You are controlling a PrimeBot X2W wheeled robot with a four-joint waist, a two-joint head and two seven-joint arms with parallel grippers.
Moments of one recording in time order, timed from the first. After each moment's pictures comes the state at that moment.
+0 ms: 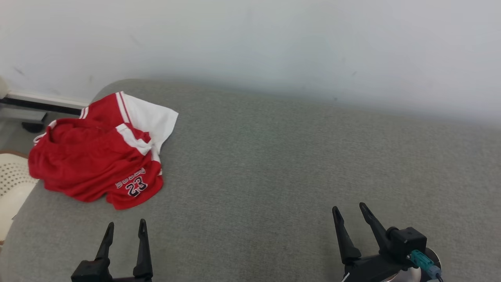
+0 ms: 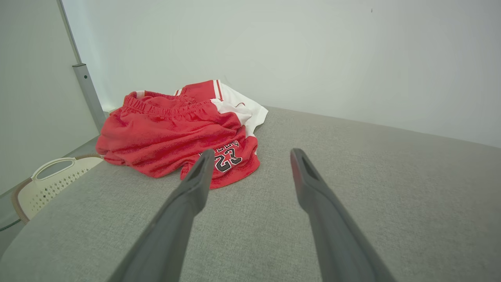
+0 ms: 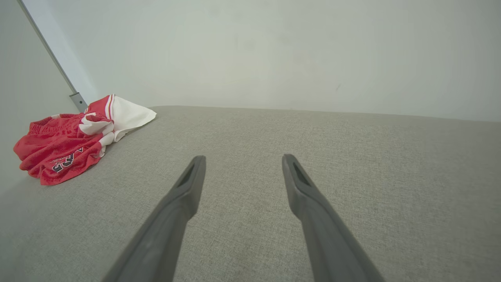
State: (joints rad) left arm -0.06 0.05 0.01 0.29 -0.16 -0.06 -0.26; right arm -0.11 -0.05 0.14 0.33 0.19 0.13 -0.18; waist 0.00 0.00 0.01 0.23
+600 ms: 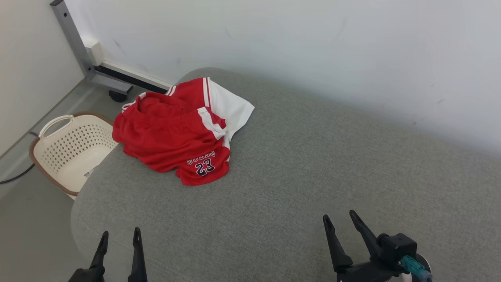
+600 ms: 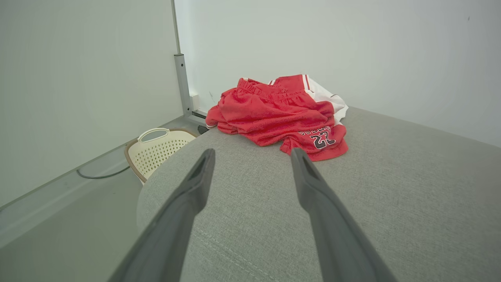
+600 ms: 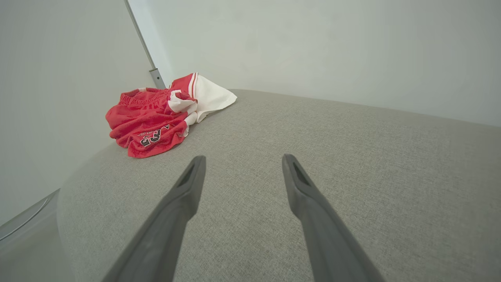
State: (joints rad) left arm -0.04 0.05 0.04 0.29 -0.14 -0.07 -0.26; right arm -0.10 -0.05 0.18 0.36 0.22 0.13 -0.20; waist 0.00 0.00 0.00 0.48
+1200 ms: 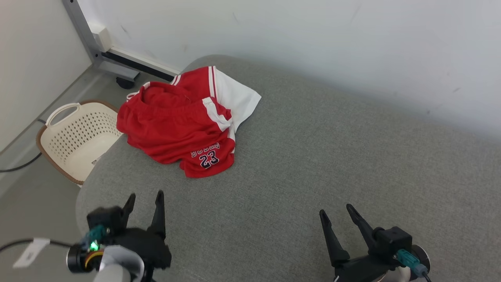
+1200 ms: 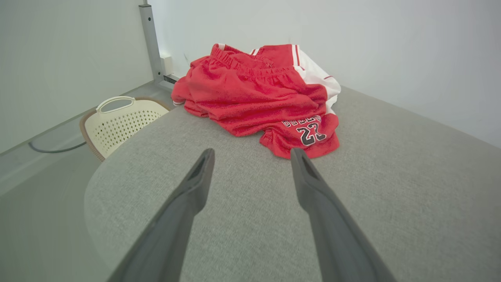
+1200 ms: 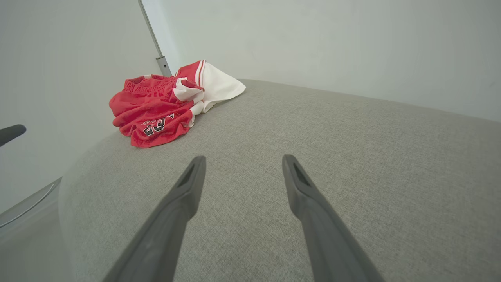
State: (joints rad) left arm -0.30 0.06 -0.03 0.57 -0.26 -0.12 -0.15; right arm -0.12 -0.05 0.20 0.36 0.18 0.13 -0.18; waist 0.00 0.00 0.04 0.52
